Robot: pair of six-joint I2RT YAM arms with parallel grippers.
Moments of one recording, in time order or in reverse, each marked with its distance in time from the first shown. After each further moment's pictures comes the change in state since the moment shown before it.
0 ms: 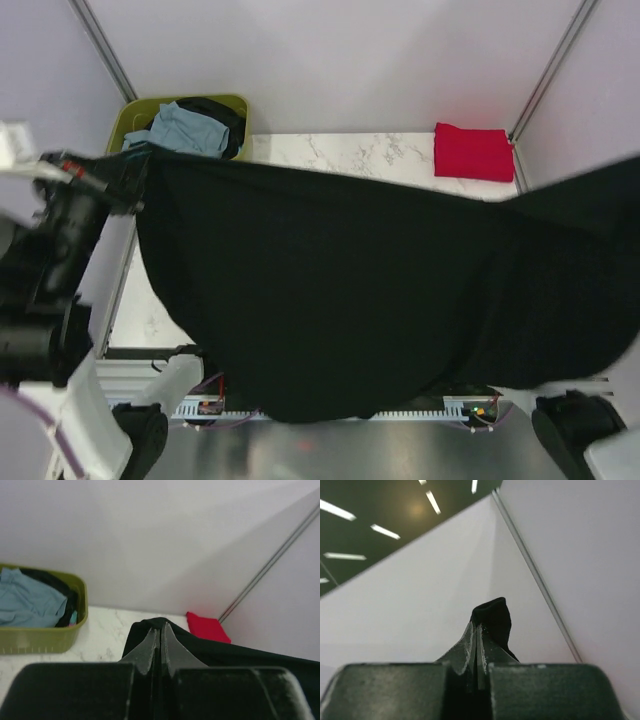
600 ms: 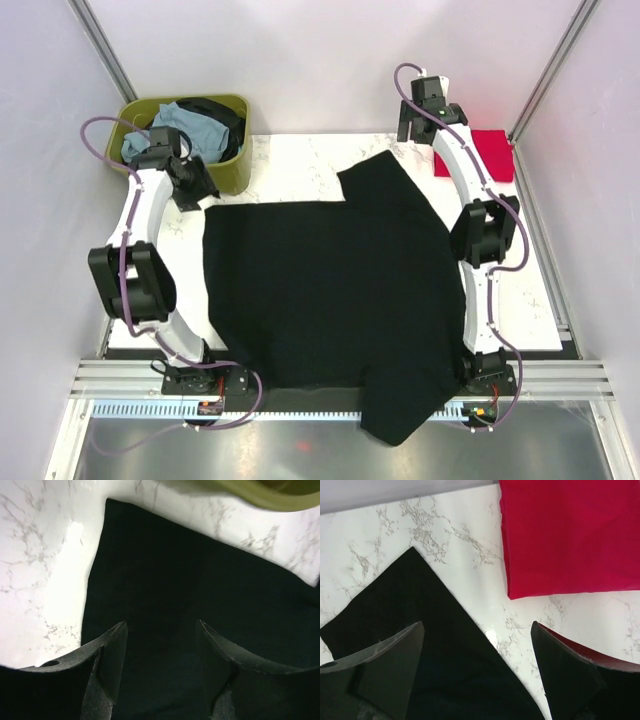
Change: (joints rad) left arm 0.116 0.832 -0.440 -0.041 -0.099 0.046; right arm 0.010 1.363 0.002 -0.076 -0.144 -0.054
